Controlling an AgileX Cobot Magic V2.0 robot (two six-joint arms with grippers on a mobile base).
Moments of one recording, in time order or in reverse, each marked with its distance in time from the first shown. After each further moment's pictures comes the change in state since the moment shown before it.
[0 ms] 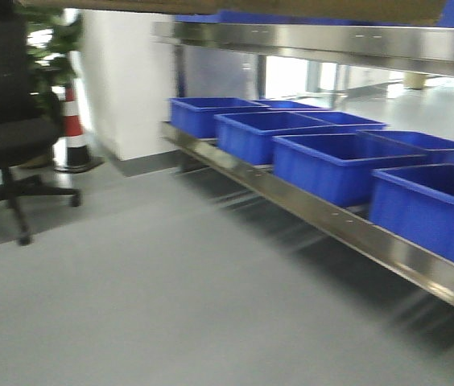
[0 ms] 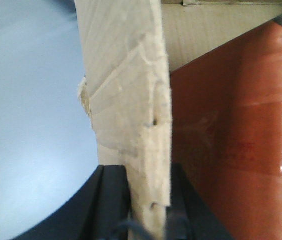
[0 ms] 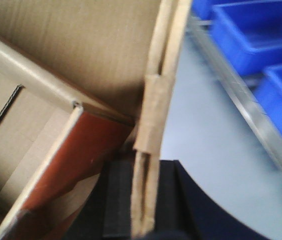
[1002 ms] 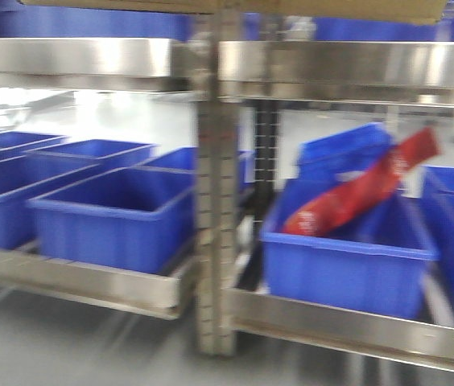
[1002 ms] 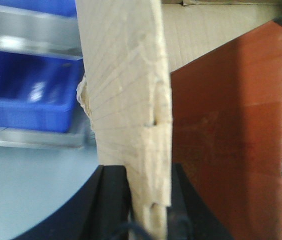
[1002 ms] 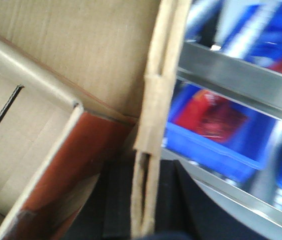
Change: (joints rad) left arm 0.000 0.000 0.000 -0.002 -0.002 0.000; right arm 0.000 0.000 0.000 -0.002 0.000 0.000
